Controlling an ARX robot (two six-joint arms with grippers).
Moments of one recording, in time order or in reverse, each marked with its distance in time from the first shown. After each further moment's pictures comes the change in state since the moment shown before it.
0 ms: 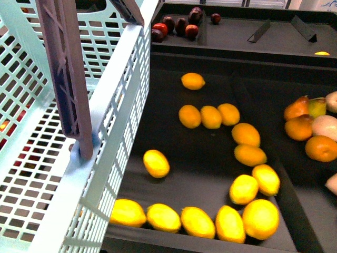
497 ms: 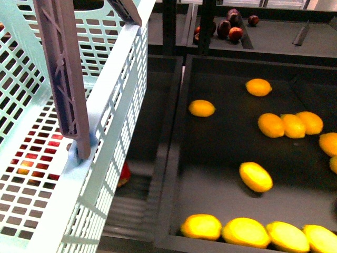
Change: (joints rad) left arm 0.002 -0.001 0.000 0.000 -0.005 0.007; right arm 0.000 0.000 0.000 0.000 0.000 0.000
